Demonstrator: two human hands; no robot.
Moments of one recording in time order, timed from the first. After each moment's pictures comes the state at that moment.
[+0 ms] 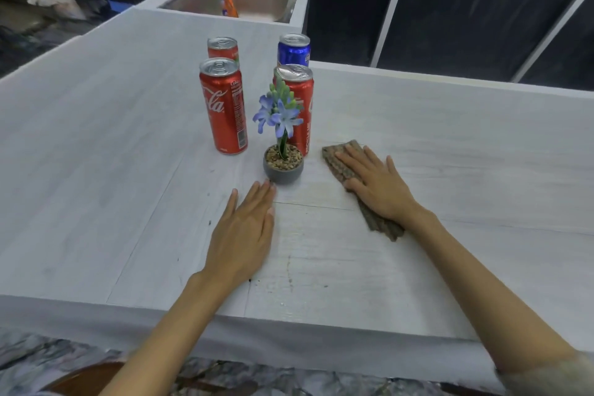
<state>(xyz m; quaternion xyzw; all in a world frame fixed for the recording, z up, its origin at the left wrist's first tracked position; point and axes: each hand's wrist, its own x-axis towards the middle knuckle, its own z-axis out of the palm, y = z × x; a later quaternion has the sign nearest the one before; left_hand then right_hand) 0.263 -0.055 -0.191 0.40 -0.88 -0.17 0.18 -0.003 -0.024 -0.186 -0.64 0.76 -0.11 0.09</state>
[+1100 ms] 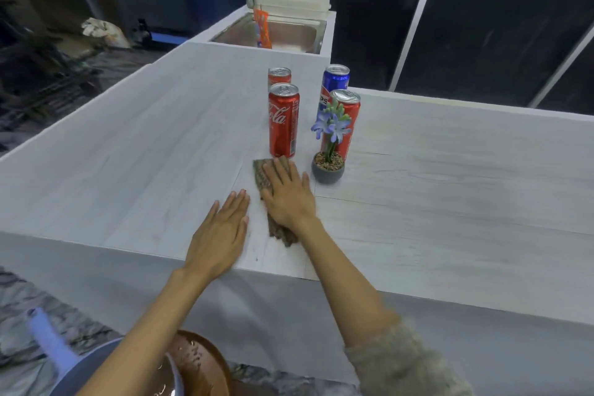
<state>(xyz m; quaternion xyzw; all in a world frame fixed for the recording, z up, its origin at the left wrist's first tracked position) 0.386 -0.066 -0.194 0.46 -0.87 -0.10 0.16 0.228 -0.073 -0.172 -0.66 0.74 -0.12 0.09</state>
